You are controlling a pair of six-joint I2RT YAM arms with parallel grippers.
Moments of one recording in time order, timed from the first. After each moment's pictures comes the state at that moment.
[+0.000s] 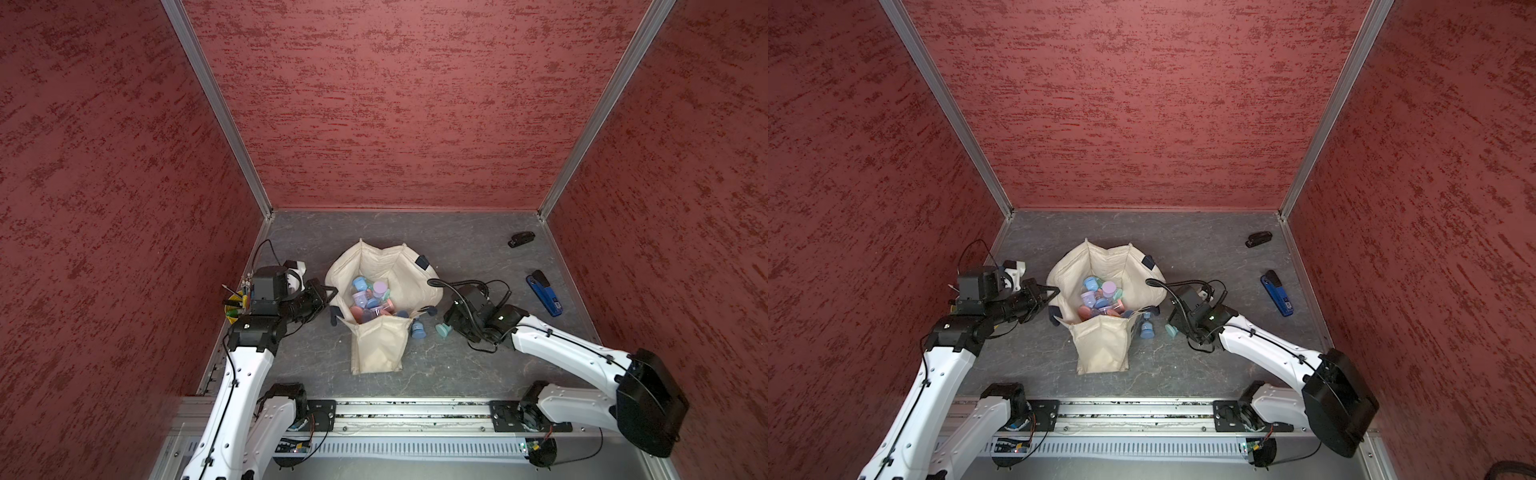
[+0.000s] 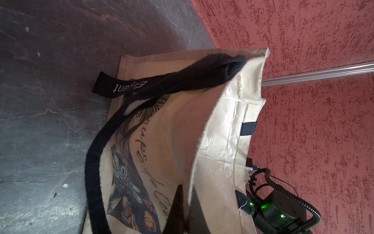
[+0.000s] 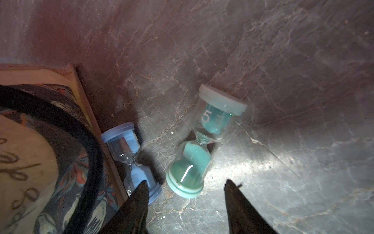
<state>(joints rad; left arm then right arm) -0.01 0.79 0.80 -0.69 0.57 -0.81 0.73 1.24 0.70 -0.51 0.11 1.25</state>
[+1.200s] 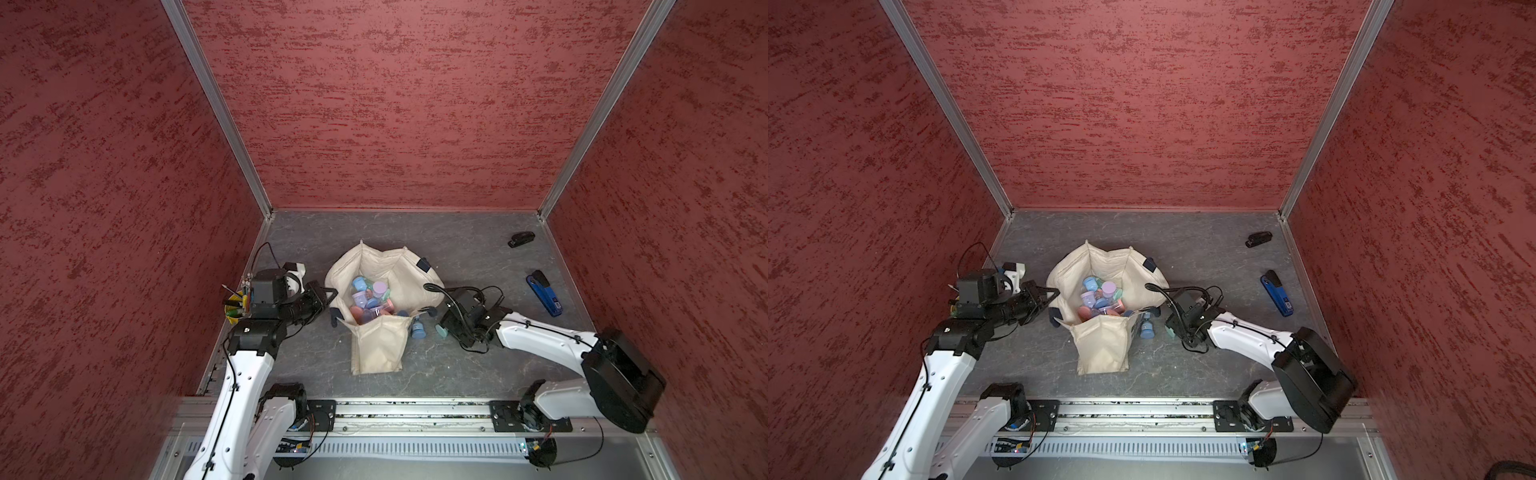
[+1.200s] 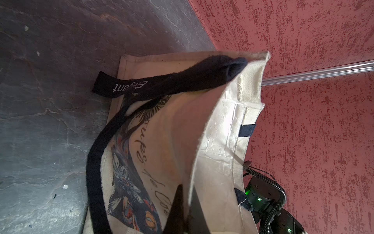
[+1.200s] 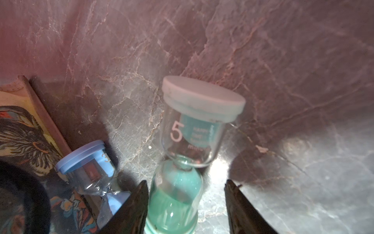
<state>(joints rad) 0.00 0.76 0.77 -0.68 0.58 -0.81 0.71 1.38 0.65 -0.38 0.06 1.38</state>
